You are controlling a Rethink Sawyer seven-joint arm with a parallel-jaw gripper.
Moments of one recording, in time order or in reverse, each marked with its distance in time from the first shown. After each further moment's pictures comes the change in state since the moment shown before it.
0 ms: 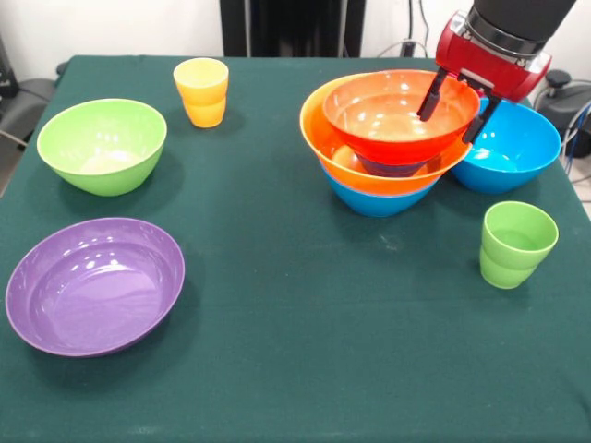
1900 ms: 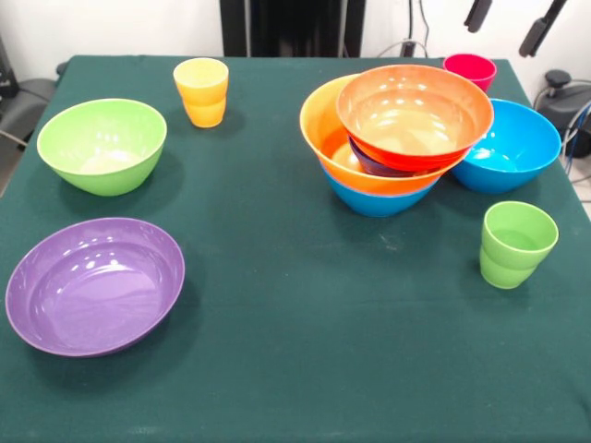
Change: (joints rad) arm 0.005 -0.125 -0.061 -0.119 -0.001 0.269 0.000
